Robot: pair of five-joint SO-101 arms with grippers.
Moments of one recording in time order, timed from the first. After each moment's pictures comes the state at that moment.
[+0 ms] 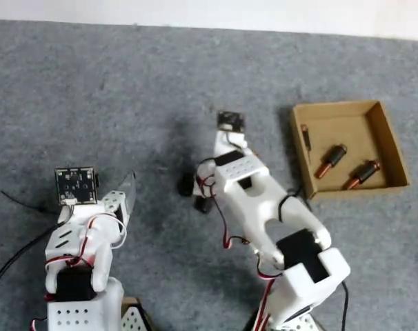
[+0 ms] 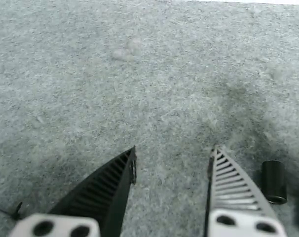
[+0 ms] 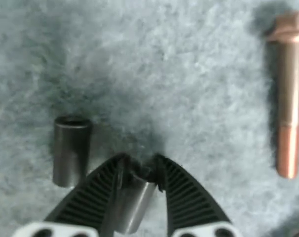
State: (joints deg) left arm -9.7 -104.1 89.8 51.3 4.4; right arm -31.7 7.5 27.2 48.7 -26.8
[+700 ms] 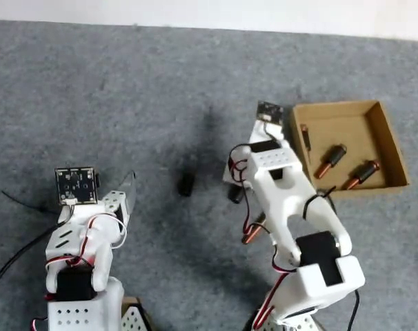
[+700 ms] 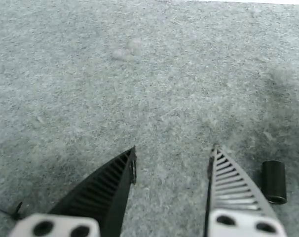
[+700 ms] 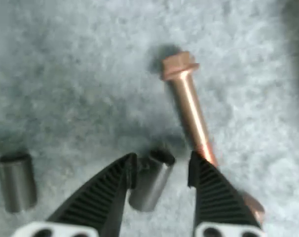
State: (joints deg) left arm -9.7 -104.1 89.8 51.3 4.4; right arm -20.2 3.6 27.2 53.9 -24.8
